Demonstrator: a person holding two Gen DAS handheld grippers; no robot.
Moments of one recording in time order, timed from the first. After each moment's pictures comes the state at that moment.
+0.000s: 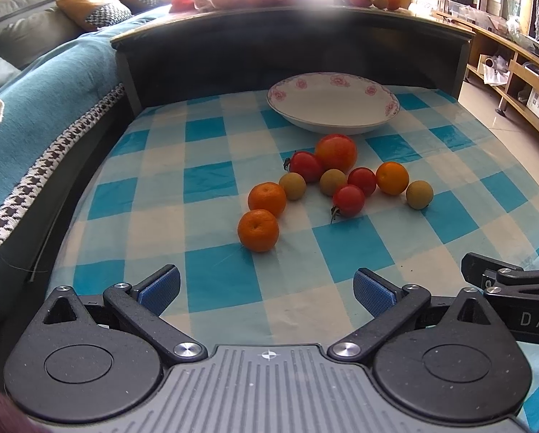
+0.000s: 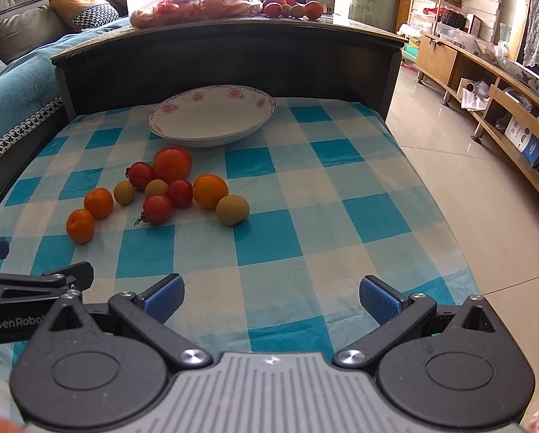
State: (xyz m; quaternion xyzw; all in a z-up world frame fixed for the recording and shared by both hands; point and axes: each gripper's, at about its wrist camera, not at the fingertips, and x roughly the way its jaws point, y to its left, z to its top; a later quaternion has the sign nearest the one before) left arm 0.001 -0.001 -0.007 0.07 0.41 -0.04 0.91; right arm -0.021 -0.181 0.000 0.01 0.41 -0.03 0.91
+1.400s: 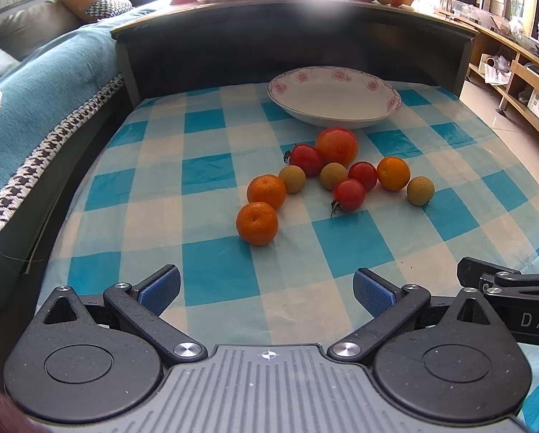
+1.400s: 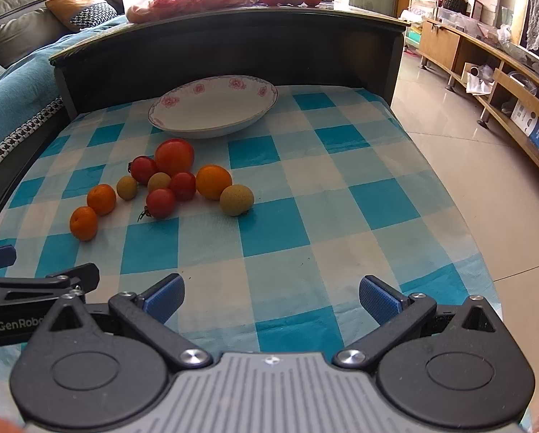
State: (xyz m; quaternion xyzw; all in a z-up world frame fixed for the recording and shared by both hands) left arm 0.002 0.000 -0.010 0.06 0.42 -0.04 0.91; right arm -0.018 -0.183 -0.005 0.03 0.43 -0.02 0.90
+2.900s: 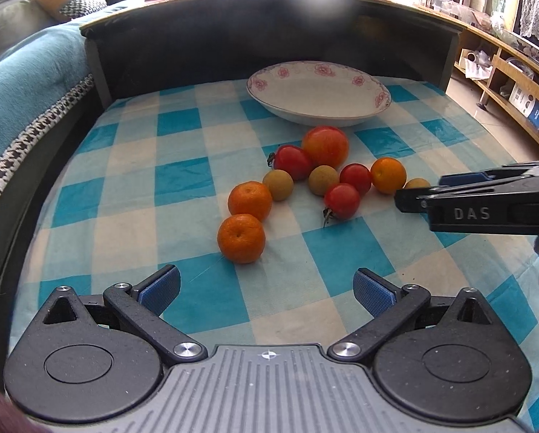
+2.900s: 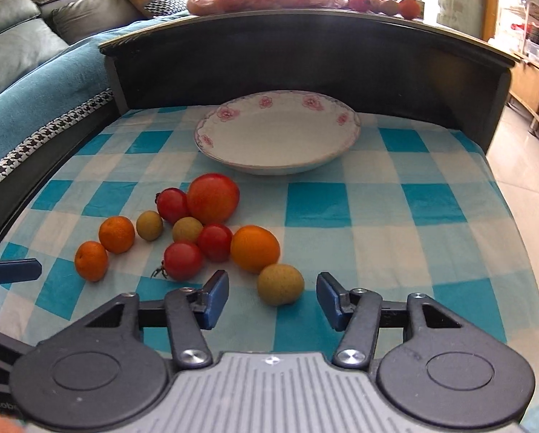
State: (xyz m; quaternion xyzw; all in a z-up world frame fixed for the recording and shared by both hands) left arm 0.030 0.005 -0.023 0.06 0.42 -0.09 0.90; right arm 0.070 -0.181 -0.025 -0.01 0.40 0.12 0.91
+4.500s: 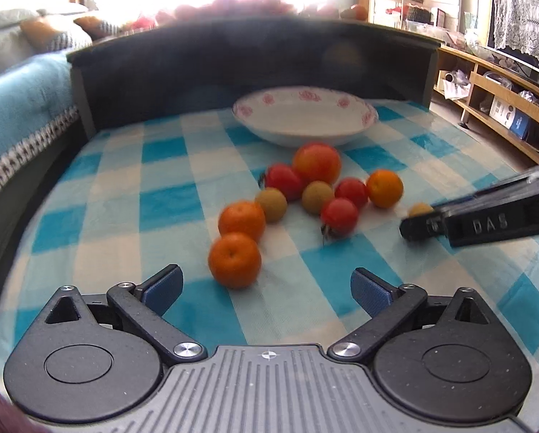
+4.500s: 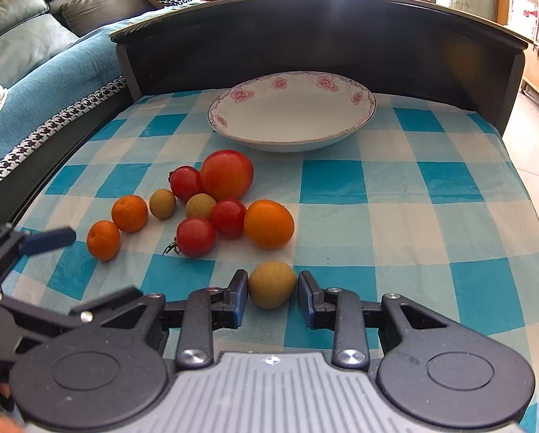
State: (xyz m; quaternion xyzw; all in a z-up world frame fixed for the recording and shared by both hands) left arm 0.030 0.009 -0.041 0.08 0.34 -0.12 0.93; right arm 0.068 -0.184 -0.033 0.01 0.42 0.15 0.89
